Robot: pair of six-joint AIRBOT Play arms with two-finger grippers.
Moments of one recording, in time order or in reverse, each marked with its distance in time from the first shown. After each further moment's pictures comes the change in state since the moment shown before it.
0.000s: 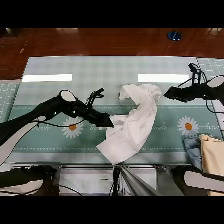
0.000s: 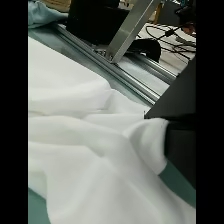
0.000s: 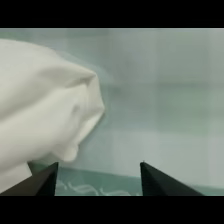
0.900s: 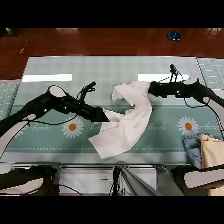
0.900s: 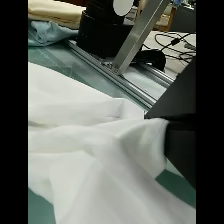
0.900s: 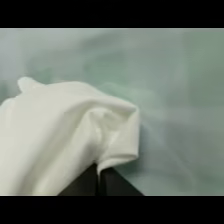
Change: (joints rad) left arm 0.105 0.066 0.000 0.000 -0.056 0.011; right arm 0.175 -0.248 0.089 0.450 -0.131 -0.079
